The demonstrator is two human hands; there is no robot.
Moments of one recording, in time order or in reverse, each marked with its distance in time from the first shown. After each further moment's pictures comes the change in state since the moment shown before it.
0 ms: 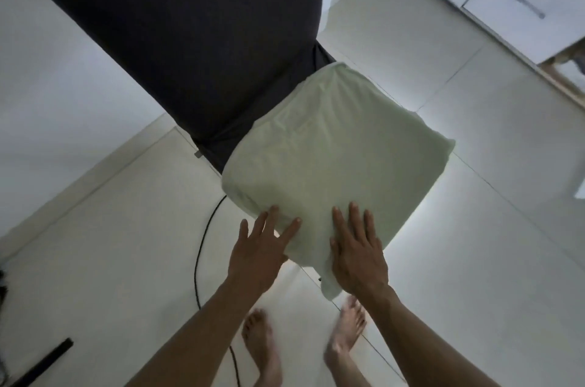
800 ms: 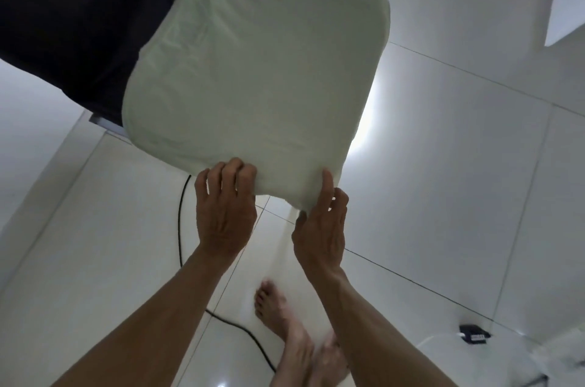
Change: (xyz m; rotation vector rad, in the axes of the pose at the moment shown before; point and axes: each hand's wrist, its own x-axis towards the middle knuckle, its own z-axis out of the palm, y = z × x) left_hand 0.010 0.033 0.109 0.136 0.917 0.276; right_hand -0.065 -0.002 0.148 0.558 0.647 0.377
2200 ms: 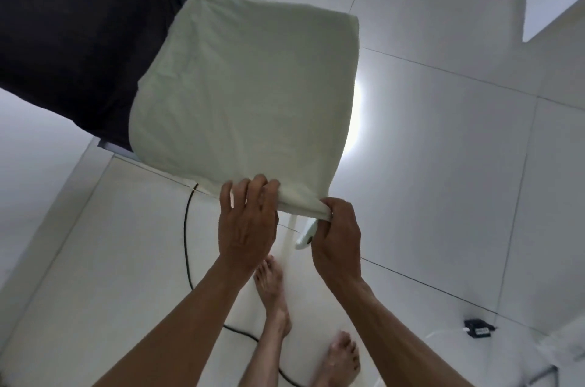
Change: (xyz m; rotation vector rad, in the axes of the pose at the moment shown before) left_hand -0.005 0.040 -0.019 -0.010 -0.127 0.154; right_hand -0.012 0.017 -0.053 0.347 0.015 0.039
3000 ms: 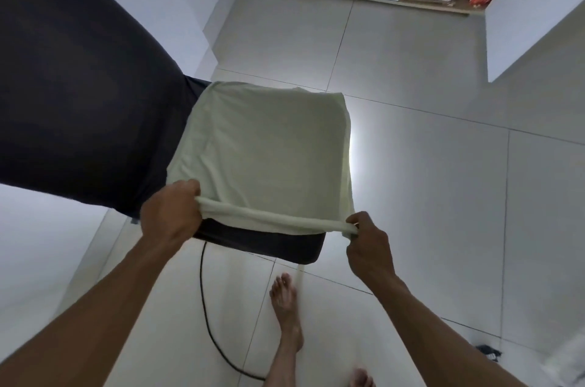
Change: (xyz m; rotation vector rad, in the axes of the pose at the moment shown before) left_hand 0.157 -0.139 -0.122 0.031 -0.518 -0.369; right_hand 0.087 -0.068 -0.070 -0.204 -0.169 0.280
